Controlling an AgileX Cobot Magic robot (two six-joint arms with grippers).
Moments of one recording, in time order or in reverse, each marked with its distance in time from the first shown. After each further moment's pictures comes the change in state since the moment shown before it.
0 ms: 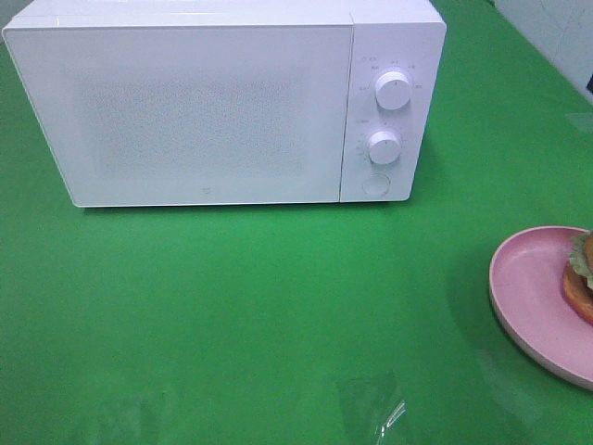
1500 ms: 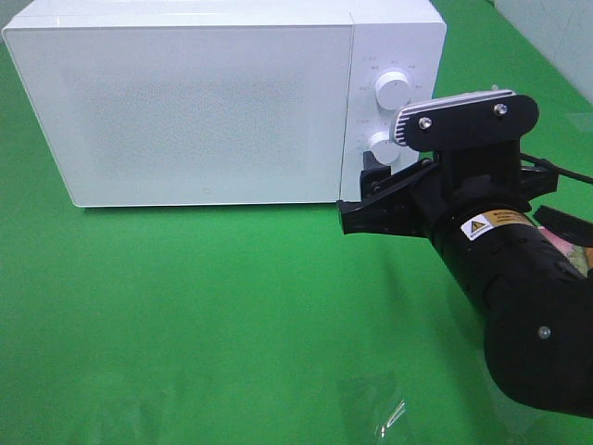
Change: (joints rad) left arm 0.000 0.000 0.000 0.000 0.000 0.000; right arm 0.825 0.570 -0.114 0.751 -0.512 -0.473
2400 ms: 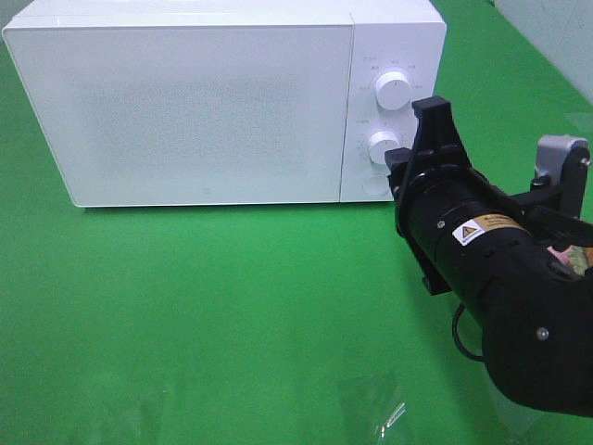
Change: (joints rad) left arm 0.000 0.000 0.000 0.000 0.000 0.000; right arm 0.000 0.001 -0.003 -0.024 0.060 1.632
